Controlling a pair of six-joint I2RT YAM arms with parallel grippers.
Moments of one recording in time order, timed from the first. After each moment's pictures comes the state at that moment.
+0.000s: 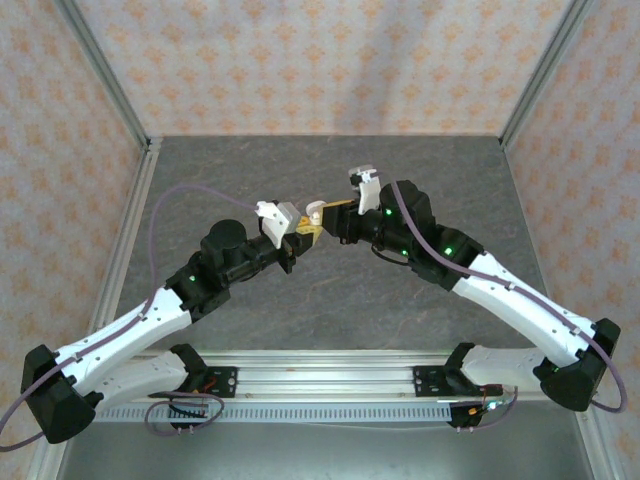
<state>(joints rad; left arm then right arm) -0.72 0.97 0.77 0.08 0.16 -0.04 0.84 1.15 1.21 -0.37 -0.09 0.50</state>
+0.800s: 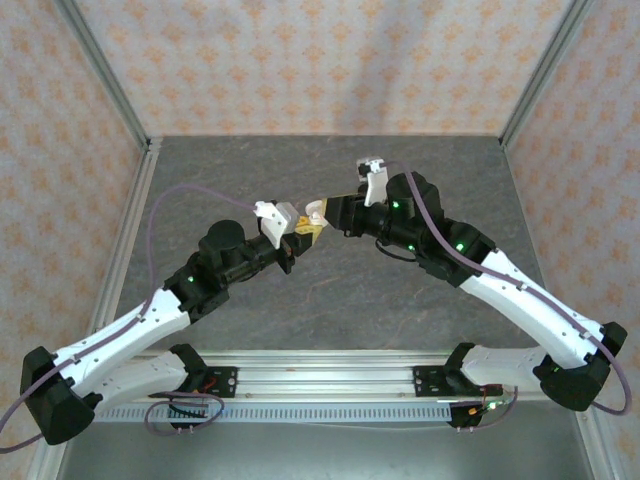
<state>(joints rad) -0.72 0.96 0.77 0.08 0.16 -0.04 0.84 1.16 1.31 -0.48 -0.07 0.58</state>
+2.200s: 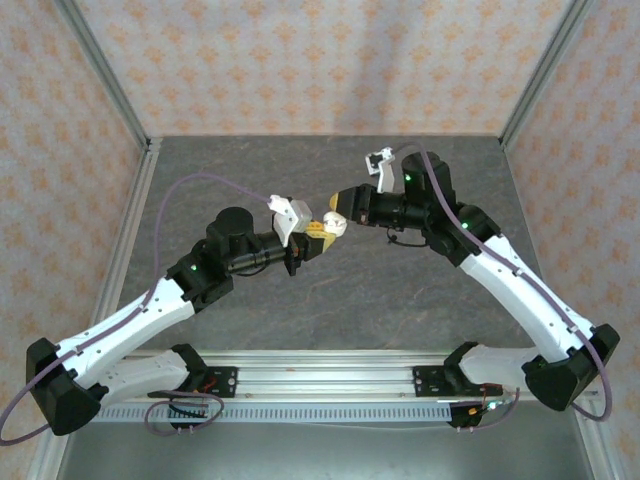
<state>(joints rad) -0.72 1.03 0.90 -0.03 0.36 -0.09 0.63 1.20 1.32 -0.52 -0.49 0.74</state>
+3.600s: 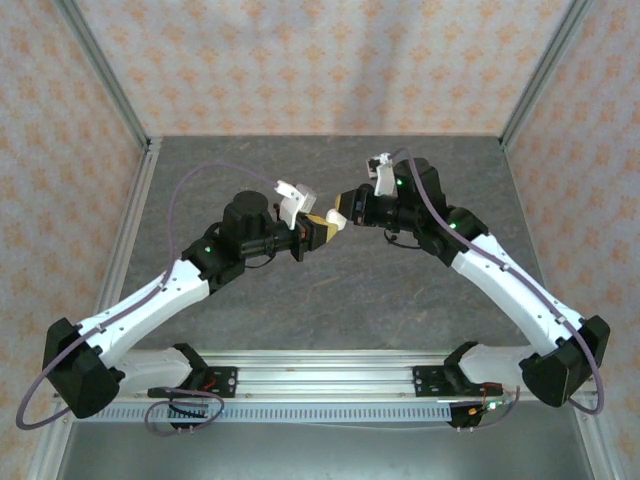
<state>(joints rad) -0.65 1.18 0.97 -0.10 0.39 -0.29 0.61 1.24 1.24 -0.47 -0.36 0.66</state>
